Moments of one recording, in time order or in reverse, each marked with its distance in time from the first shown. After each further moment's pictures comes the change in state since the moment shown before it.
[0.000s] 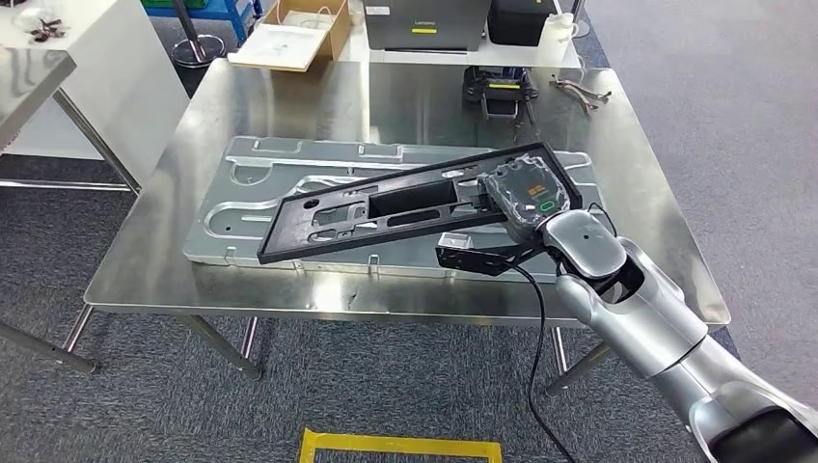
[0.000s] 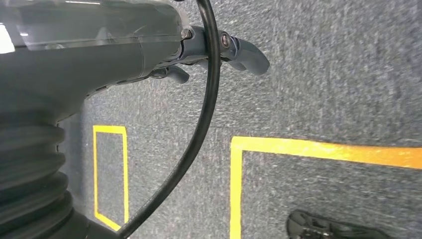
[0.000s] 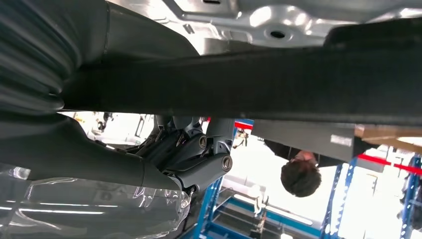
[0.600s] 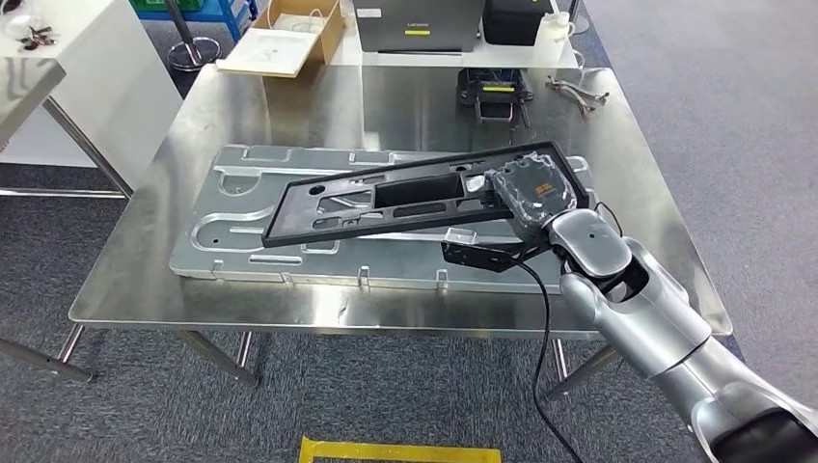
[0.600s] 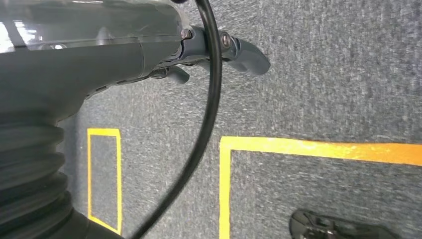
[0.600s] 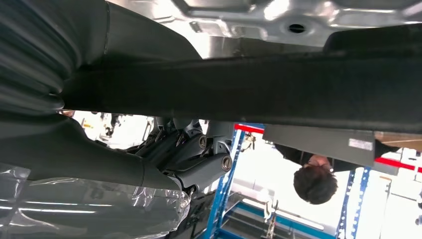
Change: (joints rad) left arm -0.001 0.000 0.000 0.000 -0.003 0.003 -0.002; right arm 0.015 0.004 -0.020 0.002 0.007 -0.006 -0.007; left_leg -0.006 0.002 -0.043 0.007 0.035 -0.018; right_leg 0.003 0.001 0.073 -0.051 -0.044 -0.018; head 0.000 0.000
